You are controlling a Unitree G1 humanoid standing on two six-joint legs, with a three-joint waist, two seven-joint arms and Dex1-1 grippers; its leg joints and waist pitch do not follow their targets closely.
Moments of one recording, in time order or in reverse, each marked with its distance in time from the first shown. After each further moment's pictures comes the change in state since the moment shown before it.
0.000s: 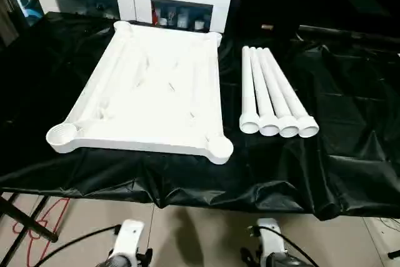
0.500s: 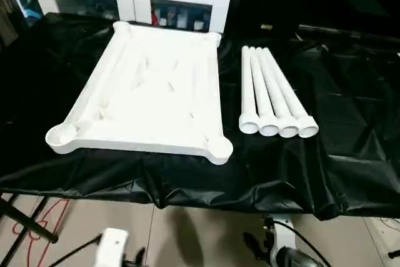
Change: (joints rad) left arm 0.342 0.067 0.016 -0.584 -0.052 0.007 -0.086; right arm 0.152 -0.050 -0.019 -0.271 0.030 -0.100 0.143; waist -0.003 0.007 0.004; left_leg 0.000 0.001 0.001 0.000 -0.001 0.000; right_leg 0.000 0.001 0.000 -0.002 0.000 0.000
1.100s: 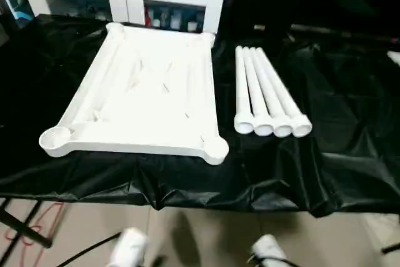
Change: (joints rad) left arm -0.010 0.070 -0.214 -0.124 0.070 0.047 -0.274; right arm 0.073 -0.052 0.291 0.090 -0.264 -0.324 0.218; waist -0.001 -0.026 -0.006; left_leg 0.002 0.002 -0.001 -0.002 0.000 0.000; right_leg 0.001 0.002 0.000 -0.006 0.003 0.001
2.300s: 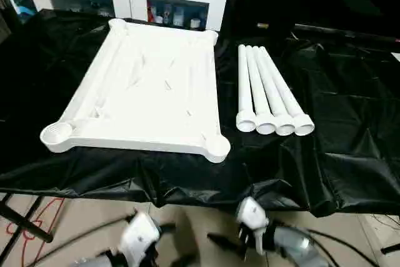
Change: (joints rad) left arm 0.134 0.163 -0.023 -0.604 -0.195 0.215 -0.214; right arm -0.025 -0.023 -0.018 -0.451 0.114 -0.024 0.300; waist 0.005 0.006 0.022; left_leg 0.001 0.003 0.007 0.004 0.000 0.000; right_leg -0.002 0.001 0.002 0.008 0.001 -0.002
